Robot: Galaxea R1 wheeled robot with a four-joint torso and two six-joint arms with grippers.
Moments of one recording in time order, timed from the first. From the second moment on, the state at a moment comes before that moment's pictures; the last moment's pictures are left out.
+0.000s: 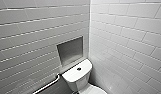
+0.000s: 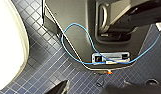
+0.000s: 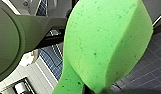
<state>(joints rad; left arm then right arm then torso) 1.54 2.87 -2.56 0.56 -0.08 -0.42 -1.55 2.58 -2.02 0.08 0.04 -0.01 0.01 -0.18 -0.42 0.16</state>
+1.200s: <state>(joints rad) 1.36 2.38 -1.77 0.23 -0.10 -0.13 -1.56 2.30 -1.60 0.09 0.20 -0.01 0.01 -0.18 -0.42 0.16</state>
